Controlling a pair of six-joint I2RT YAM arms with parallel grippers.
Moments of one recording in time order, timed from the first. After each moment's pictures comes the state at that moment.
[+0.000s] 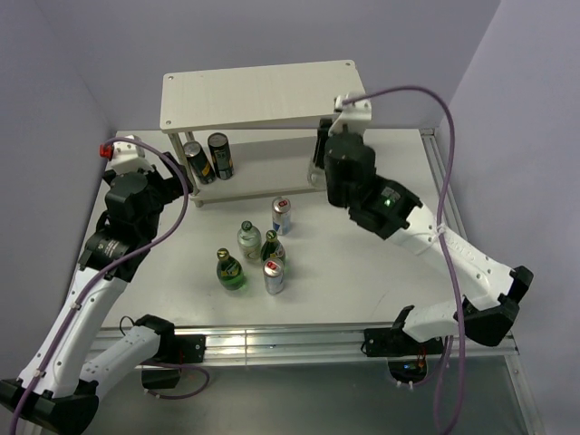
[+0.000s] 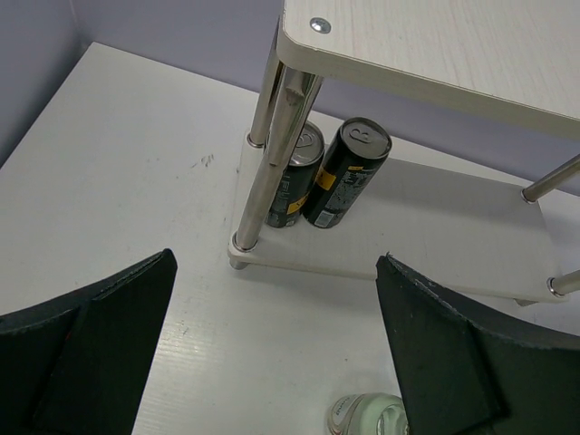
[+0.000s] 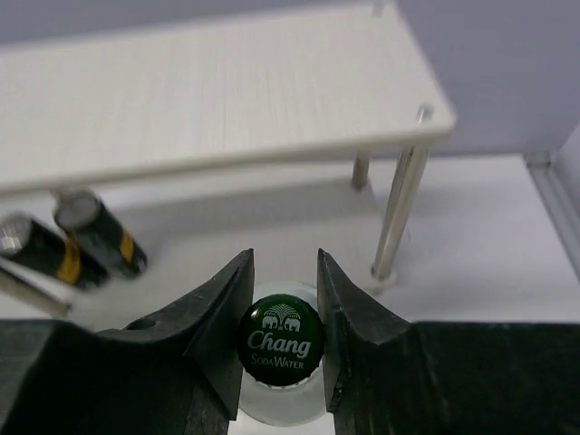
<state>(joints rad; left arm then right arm) -0.36 0.87 1.05 -0.38 -0.46 -0.37 0.90 1.28 1.44 -0.35 0.89 0.22</state>
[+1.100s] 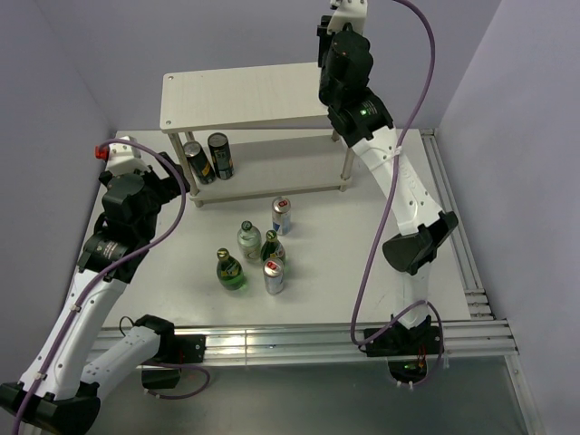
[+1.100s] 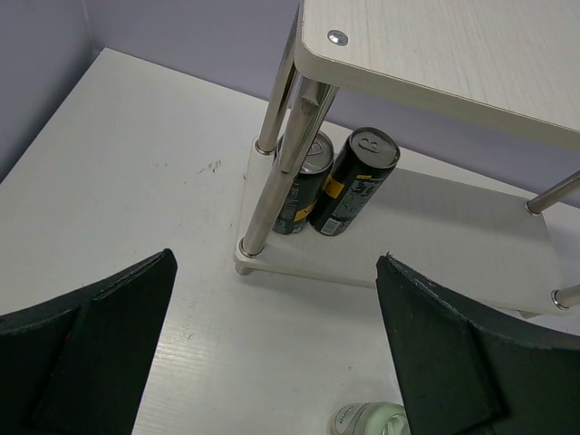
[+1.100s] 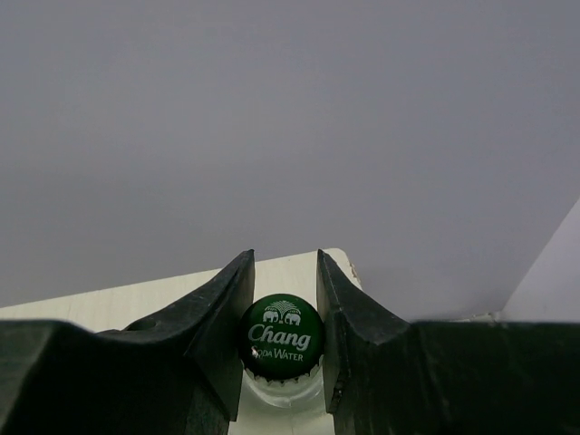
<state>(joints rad) -0.33 0.85 1.04 -0.36 -0.46 -0.37 0.55 1.95 2.42 -0.25 0.69 -0.15</state>
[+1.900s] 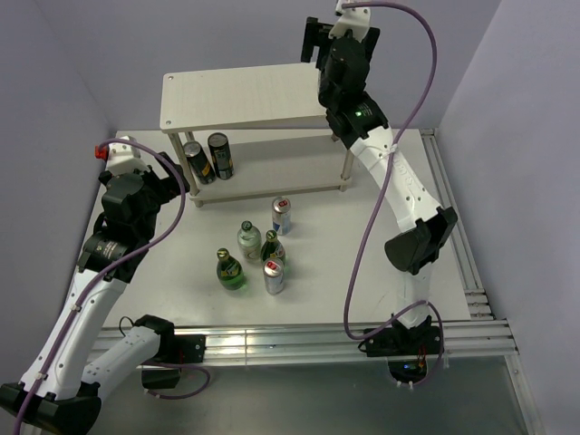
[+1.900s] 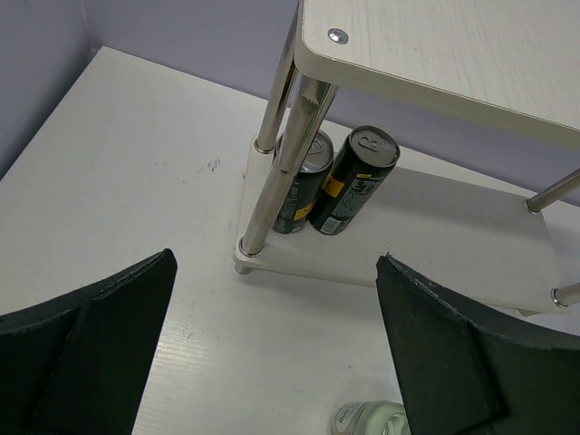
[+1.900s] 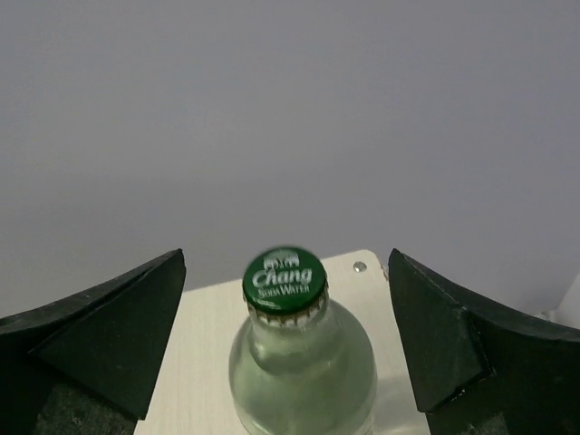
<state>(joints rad) -0.32 0.85 1.03 -0.36 -0.44 -0.37 0.52 1.95 2.31 -0.12 0.66 -0.04</state>
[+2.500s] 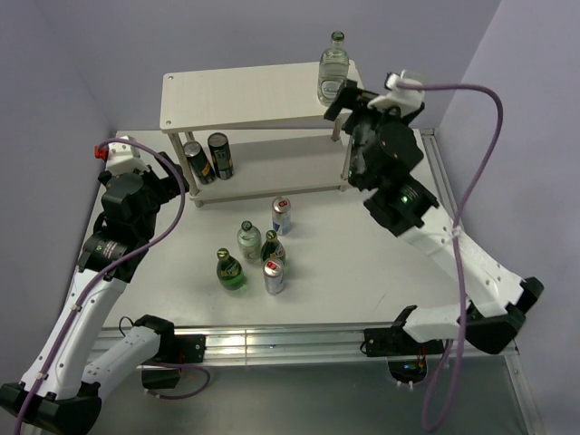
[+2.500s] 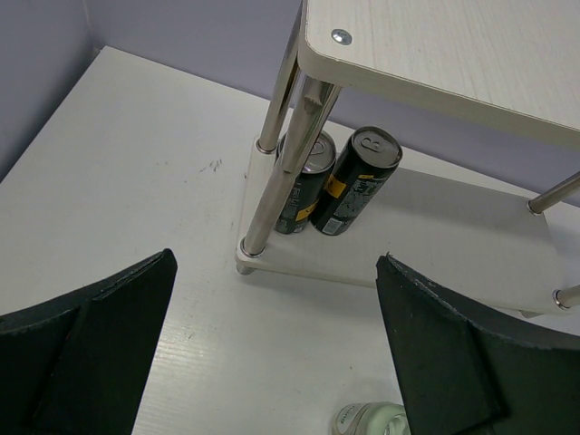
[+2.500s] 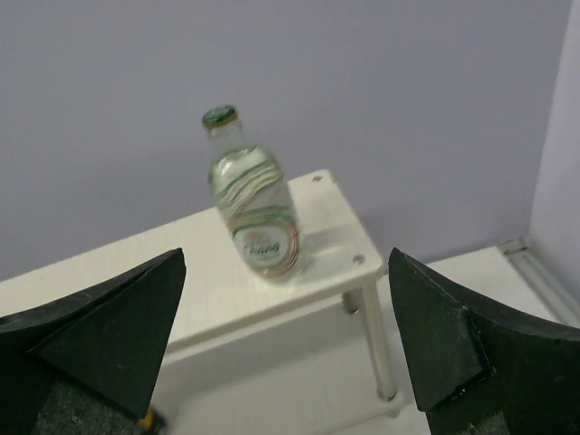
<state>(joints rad) -0.32 0.85 1.03 -0.36 -0.44 -0.37 0.76 1.34 1.59 0.12 0.93 -0.06</state>
